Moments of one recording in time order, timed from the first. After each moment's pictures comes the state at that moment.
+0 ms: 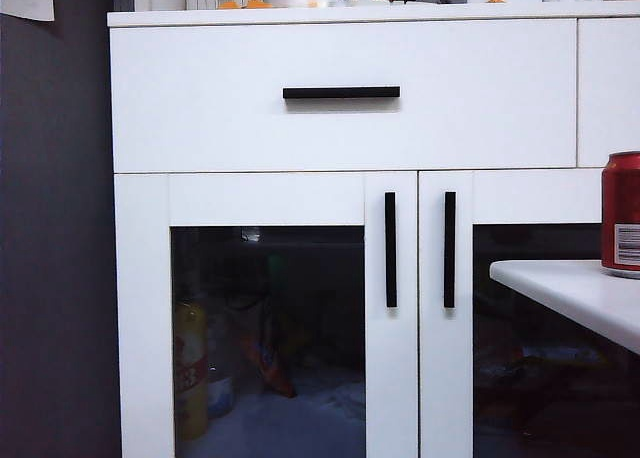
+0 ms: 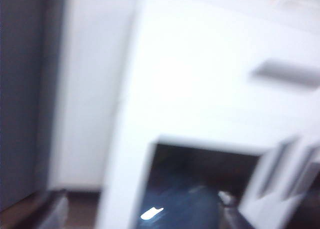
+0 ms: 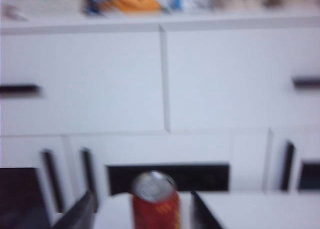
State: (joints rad) left arm 0.00 0.00 0.11 0.05 0.17 -0.16; right arm 0.06 0.00 0.34 -0.15 0.06 0.02
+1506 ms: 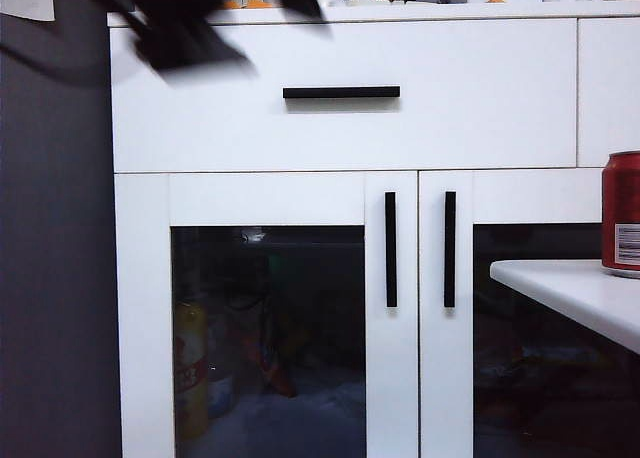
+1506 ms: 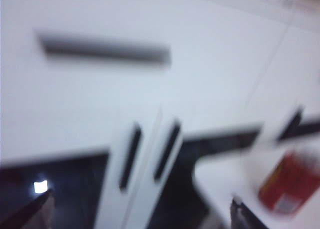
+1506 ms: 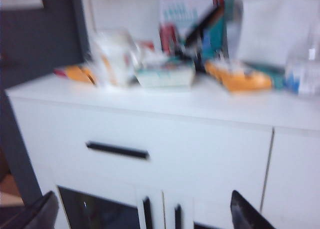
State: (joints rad) left arm -0.74 1.37 0.75 0.57 -0.16 -0.18; right arm 0.06 0.66 1.15 -0.39 -0.29 0.07
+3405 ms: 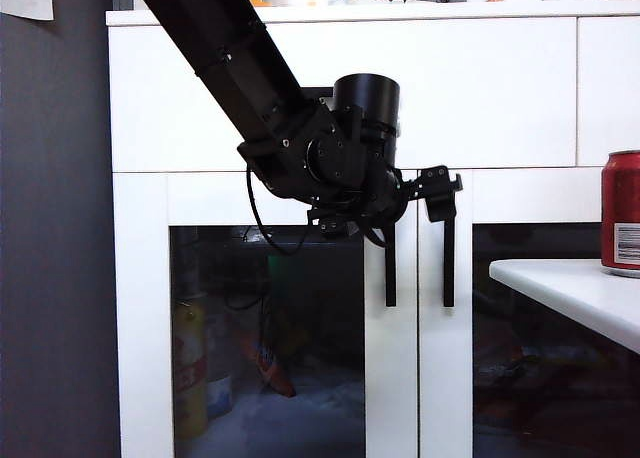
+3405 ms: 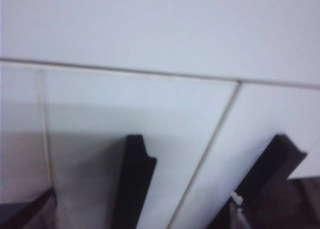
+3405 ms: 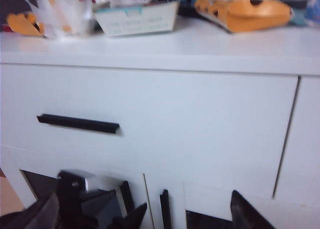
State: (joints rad) left arm -0.74 2.38 1.63 0.64 -0.42 -0.22; right arm 0.07 0.93 0.94 -0.02 -0.26 0.08
